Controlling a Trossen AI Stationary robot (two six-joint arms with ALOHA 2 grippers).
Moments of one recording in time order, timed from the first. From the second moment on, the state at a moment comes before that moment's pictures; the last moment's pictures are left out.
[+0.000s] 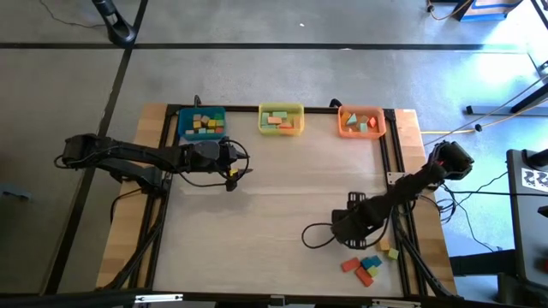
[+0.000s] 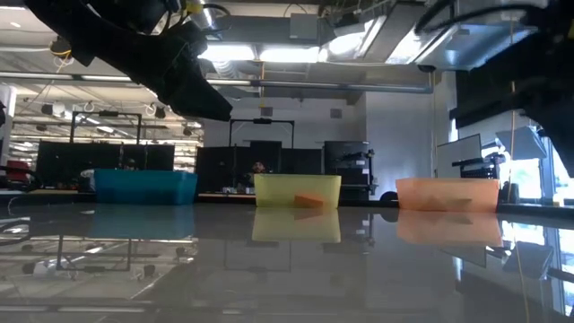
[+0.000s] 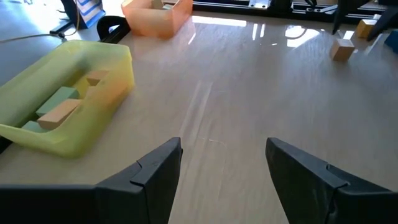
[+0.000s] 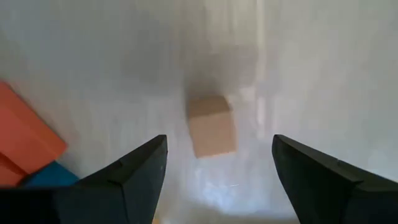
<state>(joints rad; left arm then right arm) 0.10 1.13 0.50 0.17 -0.16 -0.05 0.58 1.56 0.99 -1.04 0.00 0.65</state>
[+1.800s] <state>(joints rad) -0.05 1.12 0.54 0.36 -0.31 0.58 -0.08 1.52 0.82 0.35 -0.13 0.11</state>
